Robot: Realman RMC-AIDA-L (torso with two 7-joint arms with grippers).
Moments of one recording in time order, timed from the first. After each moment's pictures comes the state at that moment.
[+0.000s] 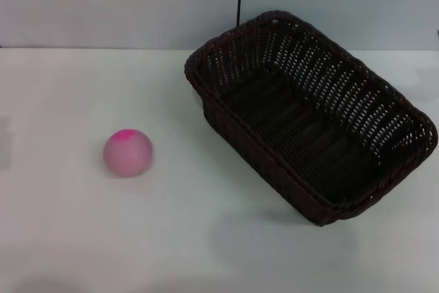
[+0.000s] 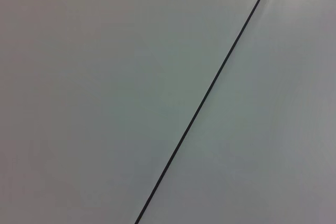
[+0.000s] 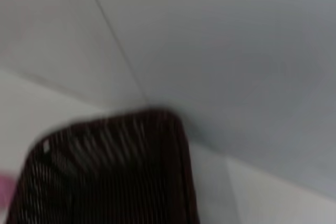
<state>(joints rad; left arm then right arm) -0.14 -2.07 -0.63 -0.05 2.00 1.83 -0.78 0.74 1.89 -0.54 -1.19 -2.53 -1.81 2.19</state>
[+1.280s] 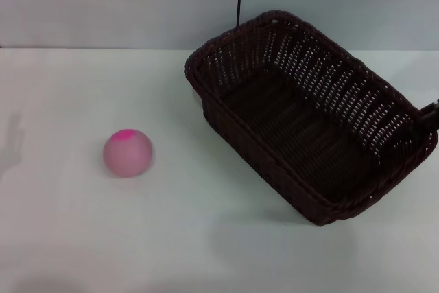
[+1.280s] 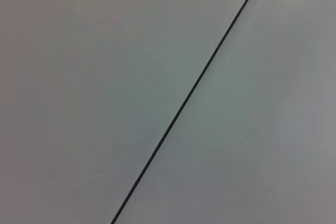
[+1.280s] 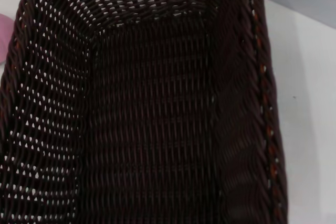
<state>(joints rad) -0.15 -2.07 -0.58 -0.06 2.00 1.79 -0.79 0.73 1.98 -0.82 -1.09 -2.66 -1.76 2.23</state>
